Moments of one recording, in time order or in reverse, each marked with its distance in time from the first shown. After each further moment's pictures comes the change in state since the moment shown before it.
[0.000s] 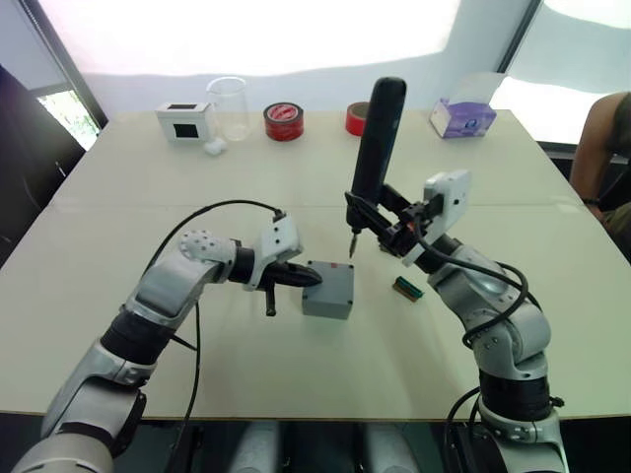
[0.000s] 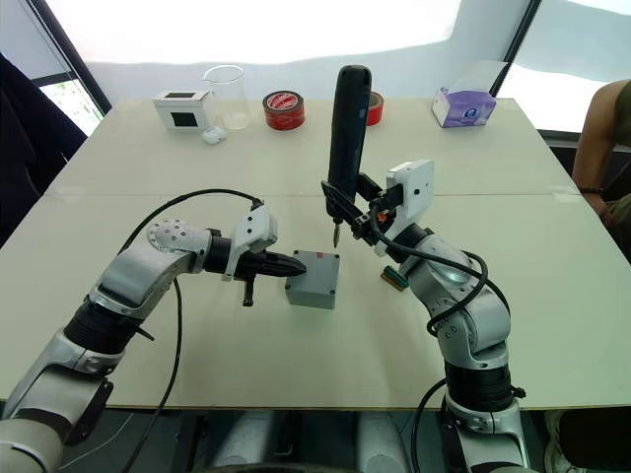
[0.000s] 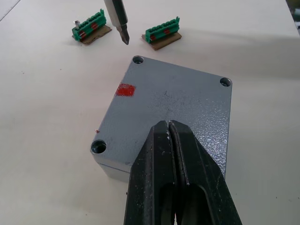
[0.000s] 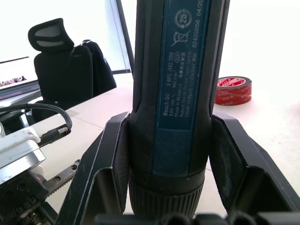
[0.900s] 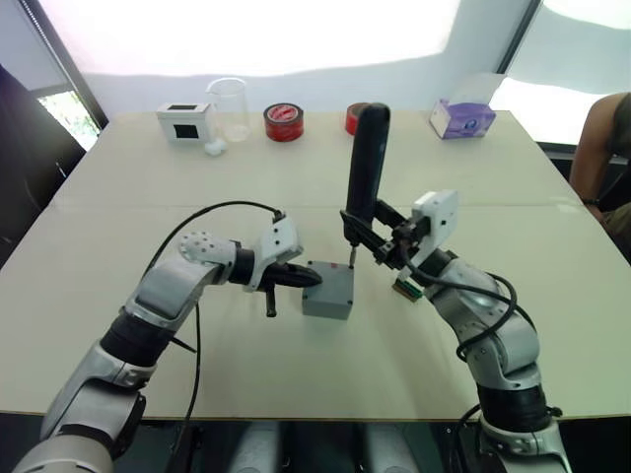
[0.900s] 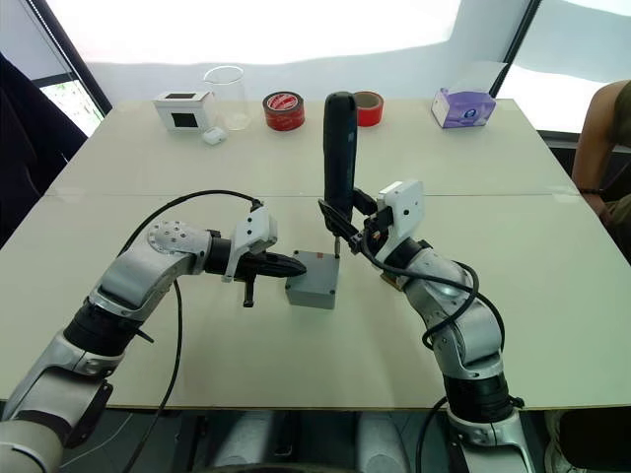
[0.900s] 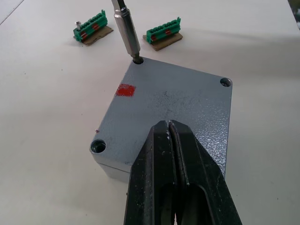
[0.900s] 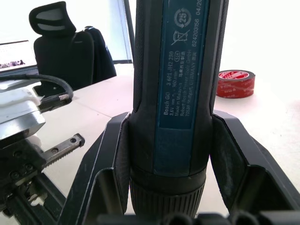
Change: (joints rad) left arm 0.010 0.000 0.001 -0.006 0.000 -0.002 0.010; right arm 0.095 -0.038 0.071 0.020 -0.101 -0.139 0.081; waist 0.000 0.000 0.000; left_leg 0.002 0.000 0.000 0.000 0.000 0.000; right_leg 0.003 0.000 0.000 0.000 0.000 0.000
